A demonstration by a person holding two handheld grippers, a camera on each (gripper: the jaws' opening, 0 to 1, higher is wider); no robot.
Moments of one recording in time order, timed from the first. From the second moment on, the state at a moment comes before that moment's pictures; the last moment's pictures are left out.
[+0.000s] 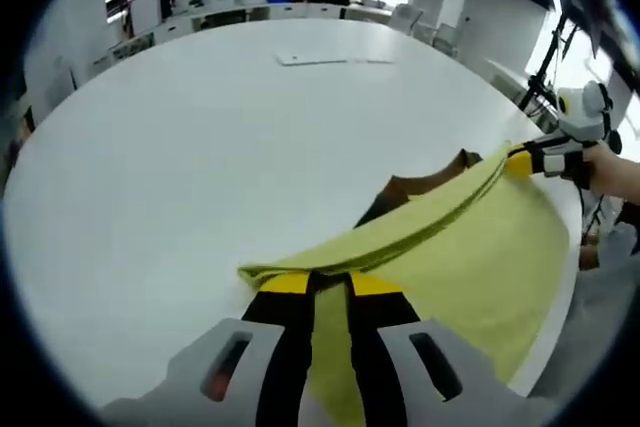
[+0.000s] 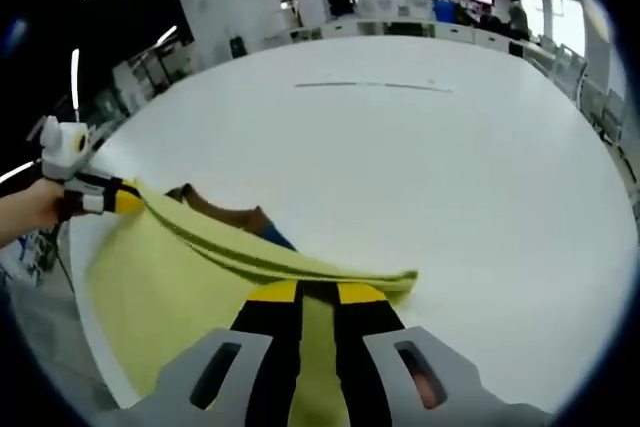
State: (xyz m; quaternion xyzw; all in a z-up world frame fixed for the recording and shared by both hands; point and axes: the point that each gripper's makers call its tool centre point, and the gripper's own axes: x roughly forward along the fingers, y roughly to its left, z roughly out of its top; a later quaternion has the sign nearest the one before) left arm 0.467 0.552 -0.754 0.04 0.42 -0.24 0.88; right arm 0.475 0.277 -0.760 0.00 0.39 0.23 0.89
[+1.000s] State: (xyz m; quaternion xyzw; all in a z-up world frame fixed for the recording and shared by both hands) left arm 0.496 0.556 -0.755 0.04 0.41 -0.24 0.88; right arm 0.499 0.275 -0.761 -0.01 0.39 0.23 0.89
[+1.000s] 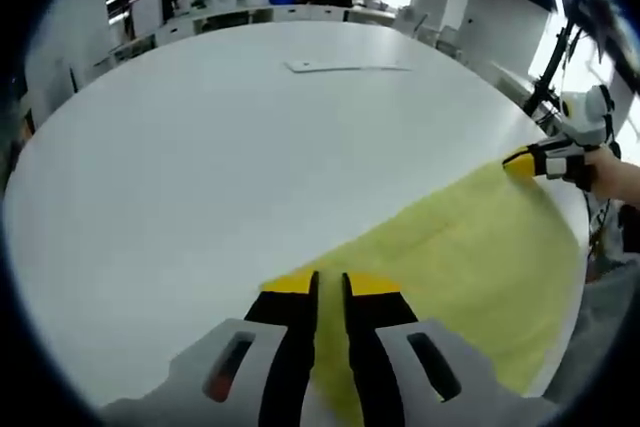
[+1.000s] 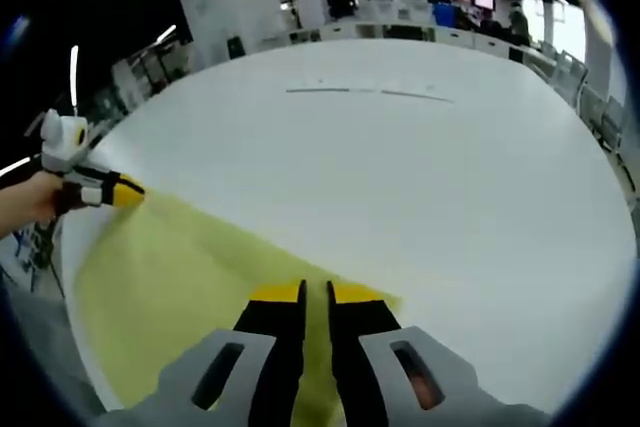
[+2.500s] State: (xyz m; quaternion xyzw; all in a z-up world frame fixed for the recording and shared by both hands) left arm 0.427 0.563 -0.725 0.01 0.44 -0.24 0.86; right arm 0.429 0.287 -0.729 0.00 0.39 0.27 0.88
